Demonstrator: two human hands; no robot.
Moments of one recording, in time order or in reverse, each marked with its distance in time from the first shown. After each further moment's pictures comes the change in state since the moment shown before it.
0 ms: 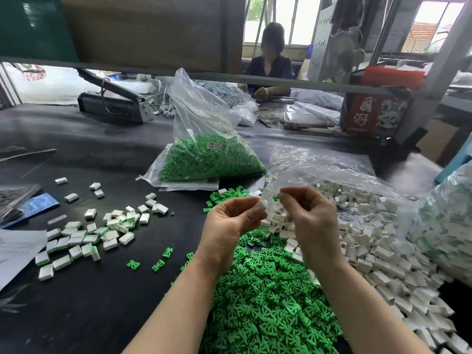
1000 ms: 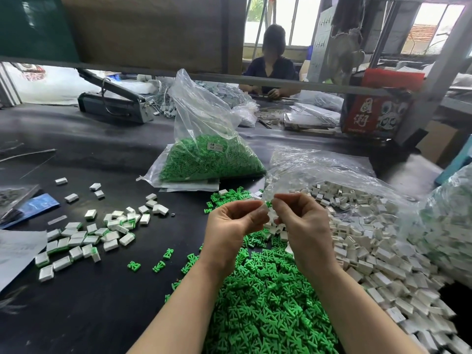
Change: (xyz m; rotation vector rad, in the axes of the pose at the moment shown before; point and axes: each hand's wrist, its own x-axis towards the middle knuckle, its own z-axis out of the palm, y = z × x) left_hand -0.002 -0.003 0.002 0.078 0.022 0.069; right_hand -0.008 0.002 0.011 0.057 -0.017 0.045
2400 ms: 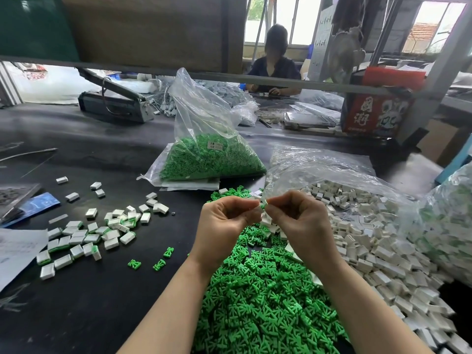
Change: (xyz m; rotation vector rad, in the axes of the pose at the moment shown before) left_hand -0.001 0.008 -0.012 0.183 -0.033 0.225; right_hand 0.003 -0.004 -0.008 -0.218 -0.180 -0.172
